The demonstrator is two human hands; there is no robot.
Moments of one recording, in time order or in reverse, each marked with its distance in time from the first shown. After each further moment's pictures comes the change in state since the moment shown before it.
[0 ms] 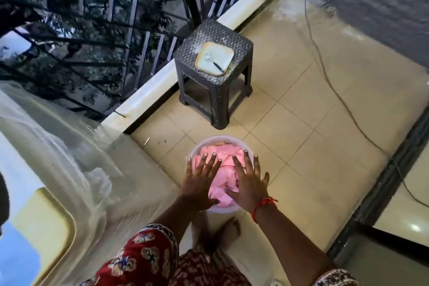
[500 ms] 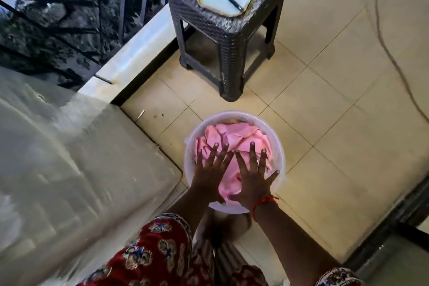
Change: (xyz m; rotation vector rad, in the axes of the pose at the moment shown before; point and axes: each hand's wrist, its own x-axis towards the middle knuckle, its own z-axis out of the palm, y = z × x) left_hand 0.120 -0.016 0.145 -0.022 -0.119 -0.003; right_hand 0.104 0.027 0.172 -0.021 -0.157 0.067
